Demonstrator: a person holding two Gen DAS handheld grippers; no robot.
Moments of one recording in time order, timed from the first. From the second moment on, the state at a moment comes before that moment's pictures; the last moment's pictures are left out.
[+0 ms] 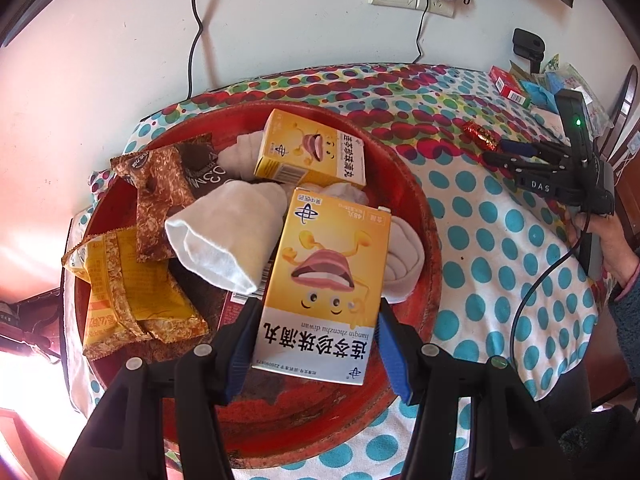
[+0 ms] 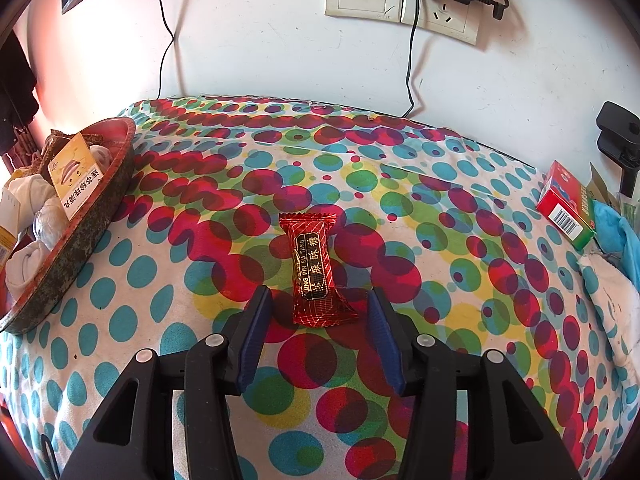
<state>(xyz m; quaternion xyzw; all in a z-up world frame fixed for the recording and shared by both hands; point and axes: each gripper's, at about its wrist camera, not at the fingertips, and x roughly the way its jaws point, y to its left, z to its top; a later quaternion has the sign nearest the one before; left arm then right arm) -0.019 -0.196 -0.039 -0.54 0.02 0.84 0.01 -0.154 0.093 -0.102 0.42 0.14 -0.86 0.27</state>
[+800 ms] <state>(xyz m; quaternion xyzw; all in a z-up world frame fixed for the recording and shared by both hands) -0.010 -0.208 -0.064 -0.55 0.02 0.83 0.01 -0.156 0.096 -0.103 0.42 0.13 -0.86 0.27</state>
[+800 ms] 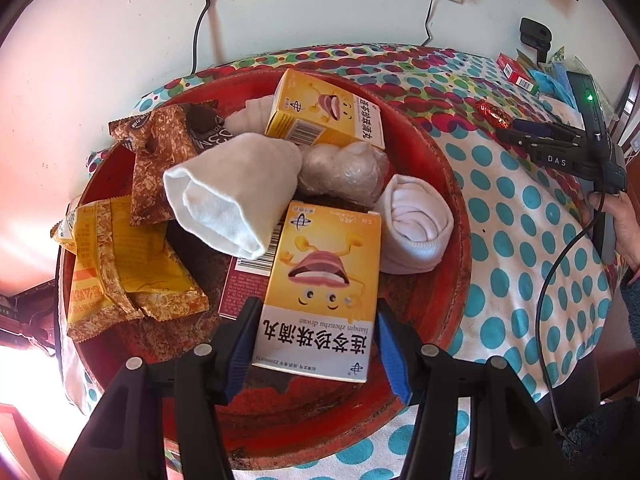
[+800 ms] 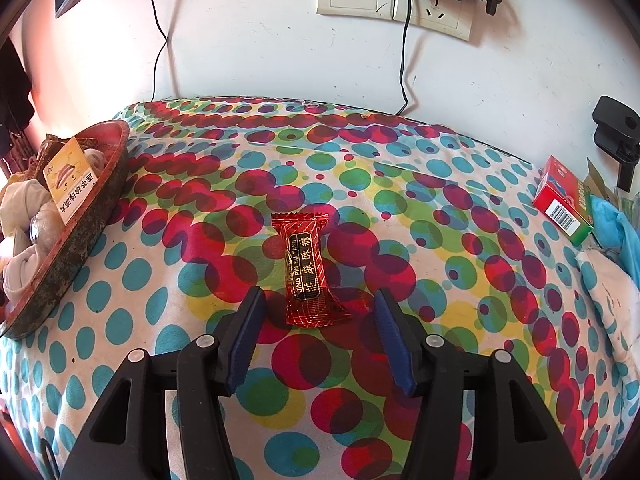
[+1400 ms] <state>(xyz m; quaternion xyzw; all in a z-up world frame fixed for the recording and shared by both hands) 0.015 -0.209 -0.067 -0.56 0.00 0.83 0.00 -0.153 0.096 -0.104 0.42 0.14 -0.86 0.27</state>
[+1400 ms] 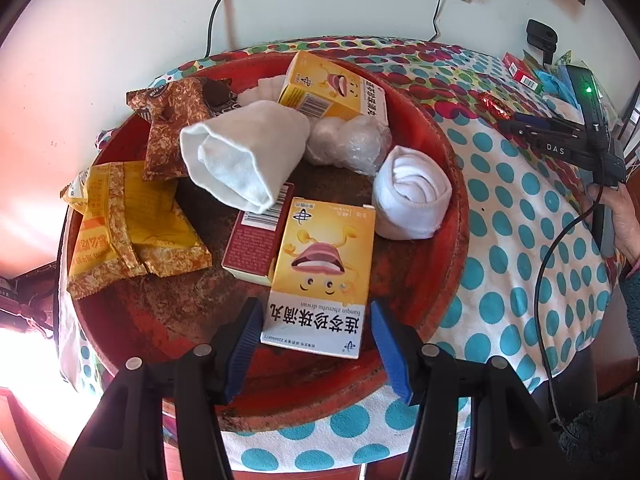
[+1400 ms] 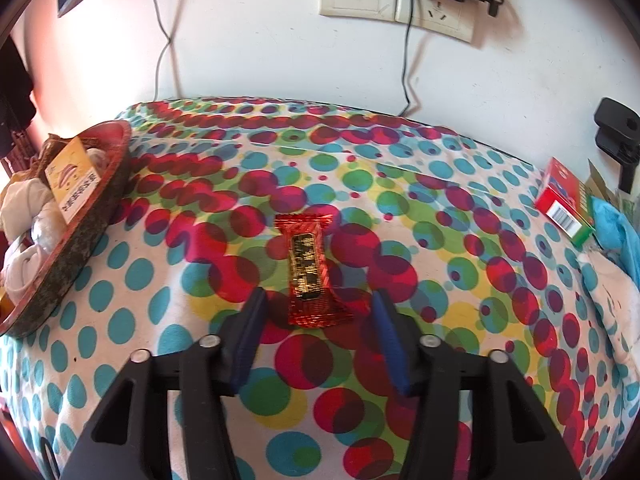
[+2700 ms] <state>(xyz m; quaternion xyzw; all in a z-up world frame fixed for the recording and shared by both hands) 0.038 -0.194 -0.047 -0.51 0.02 0.86 0.00 -0.105 0.064 -0.047 0.36 0.18 -0.86 0.31</state>
